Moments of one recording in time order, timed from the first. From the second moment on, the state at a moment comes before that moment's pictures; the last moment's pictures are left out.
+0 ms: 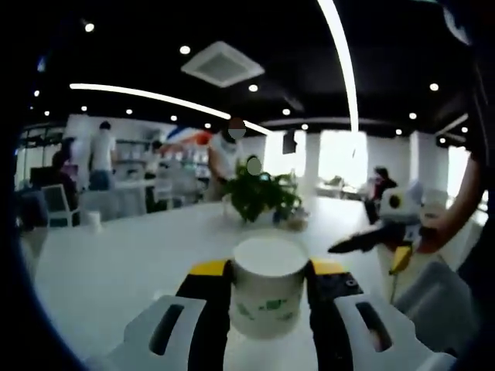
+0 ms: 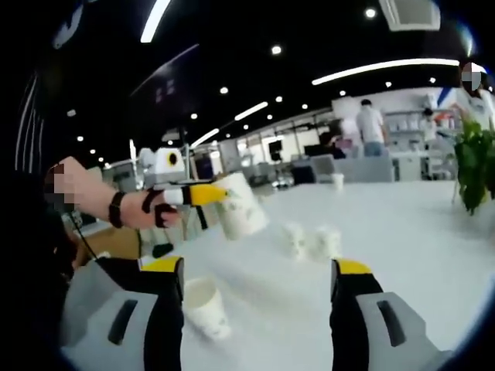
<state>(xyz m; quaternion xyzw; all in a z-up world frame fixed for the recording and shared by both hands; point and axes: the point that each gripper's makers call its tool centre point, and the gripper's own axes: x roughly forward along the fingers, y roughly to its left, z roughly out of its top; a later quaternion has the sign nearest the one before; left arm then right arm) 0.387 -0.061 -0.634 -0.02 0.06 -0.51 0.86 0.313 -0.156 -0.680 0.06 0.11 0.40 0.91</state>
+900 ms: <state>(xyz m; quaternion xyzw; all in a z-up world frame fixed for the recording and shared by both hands) 0.373 -0.082 -0.607 -0.05 0.04 -0.54 0.84 0.311 -0.095 -0.666 0.08 0.10 0.49 0.86</state>
